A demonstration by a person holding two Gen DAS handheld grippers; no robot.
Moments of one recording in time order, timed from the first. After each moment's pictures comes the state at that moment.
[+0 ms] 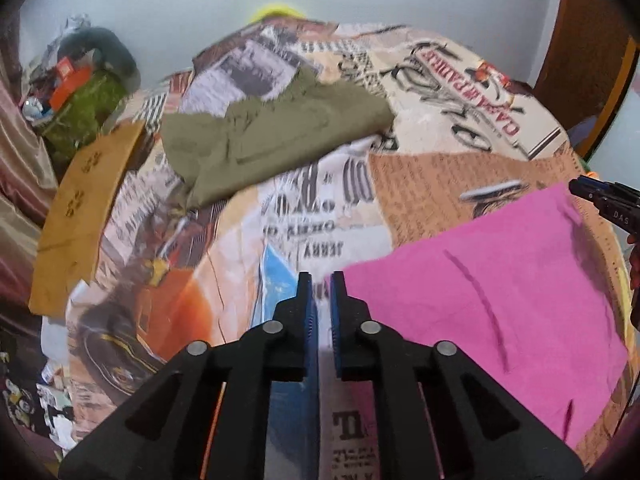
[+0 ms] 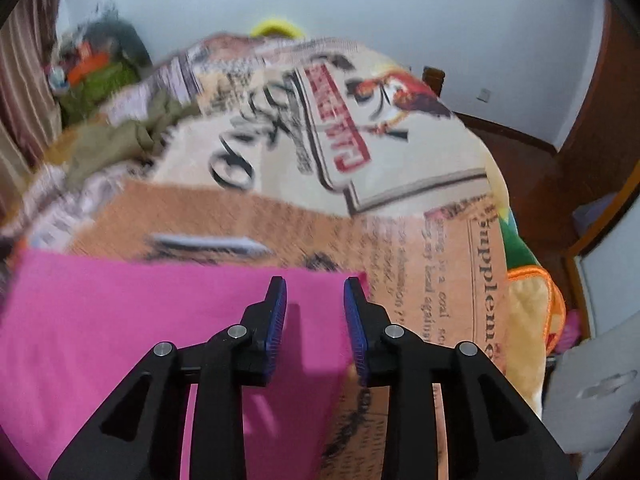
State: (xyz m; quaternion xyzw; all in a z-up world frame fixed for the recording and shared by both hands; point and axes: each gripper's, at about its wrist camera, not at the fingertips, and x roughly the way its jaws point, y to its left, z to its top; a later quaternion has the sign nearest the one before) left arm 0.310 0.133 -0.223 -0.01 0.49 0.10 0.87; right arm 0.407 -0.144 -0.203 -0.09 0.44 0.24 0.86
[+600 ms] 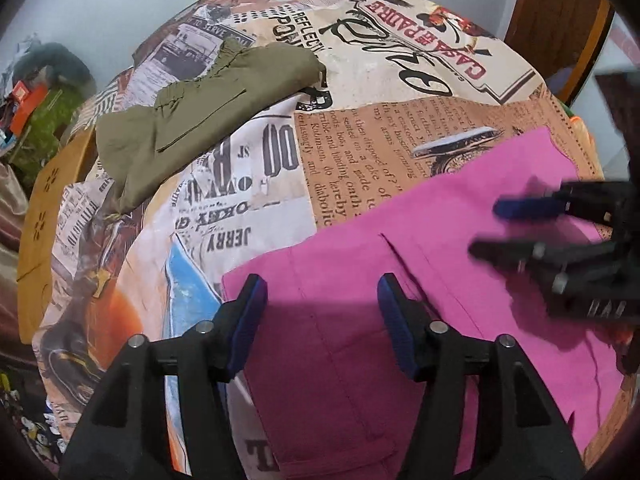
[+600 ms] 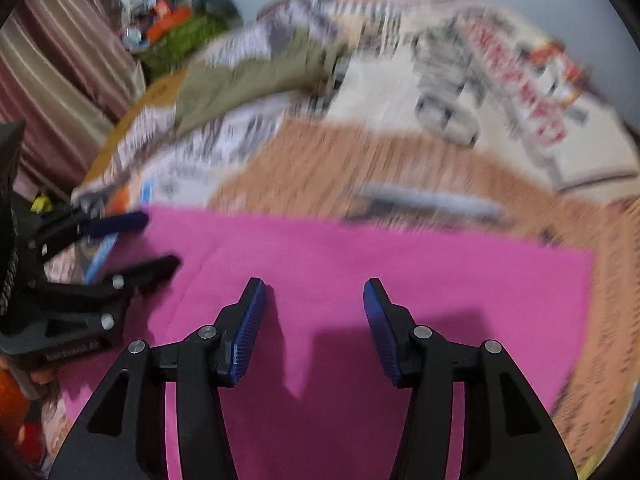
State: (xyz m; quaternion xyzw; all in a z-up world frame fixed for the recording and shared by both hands) left arm 0.337 0.092 -0.266 0.02 0.54 0.04 0.84; right arm 0.363 -0.032 -0.236 -0.08 0.55 0.39 0.74
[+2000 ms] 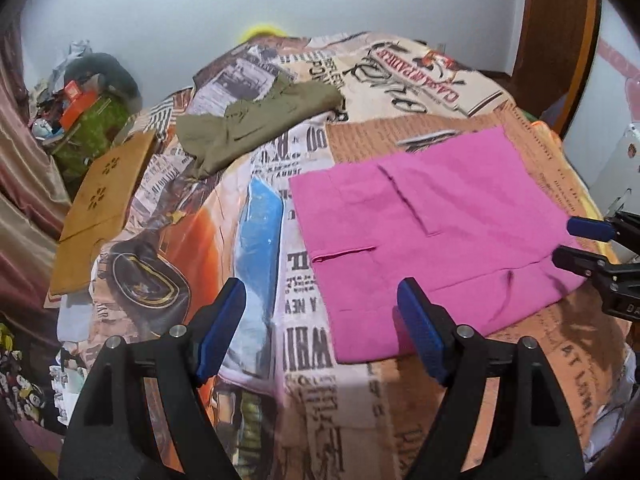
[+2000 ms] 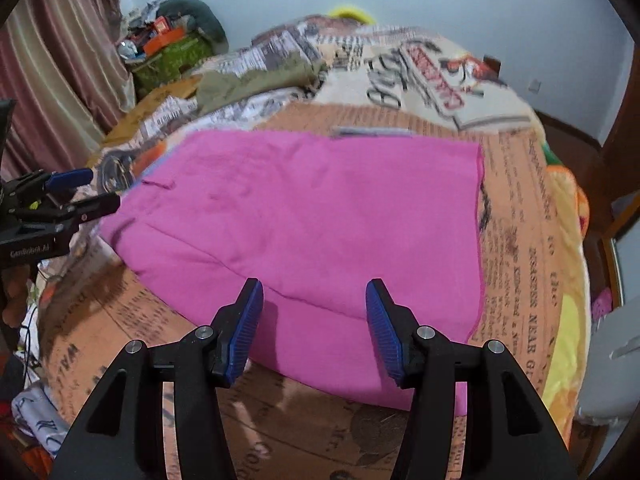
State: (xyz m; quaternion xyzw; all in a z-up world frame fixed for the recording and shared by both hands) left arm 0.180 0.063 -0.195 0.02 0.47 0.08 0.88; right arm 0.220 -0.128 -0.176 -0.09 0.46 0.33 0.82
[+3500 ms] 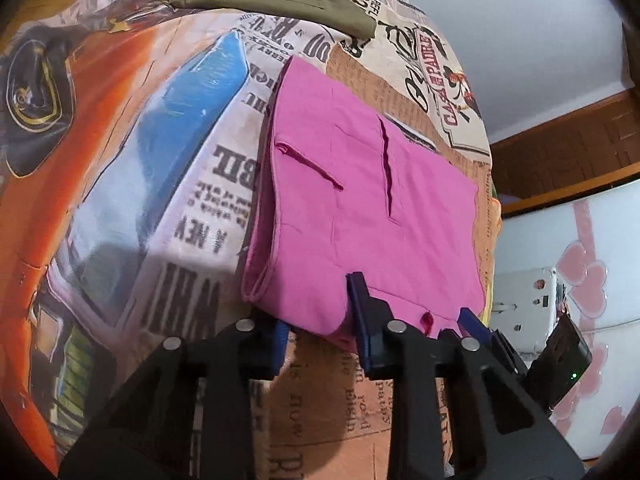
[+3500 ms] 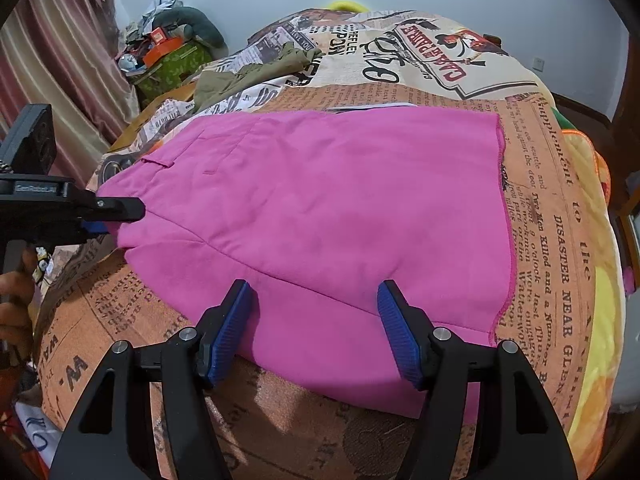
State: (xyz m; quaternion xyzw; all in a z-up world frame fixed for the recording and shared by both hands) left arm 0.203 0.107 -0.260 -0.35 0.52 0.03 0.78; right arm 0.224 -0.141 -0.214 -0.04 0.48 0.34 0.80
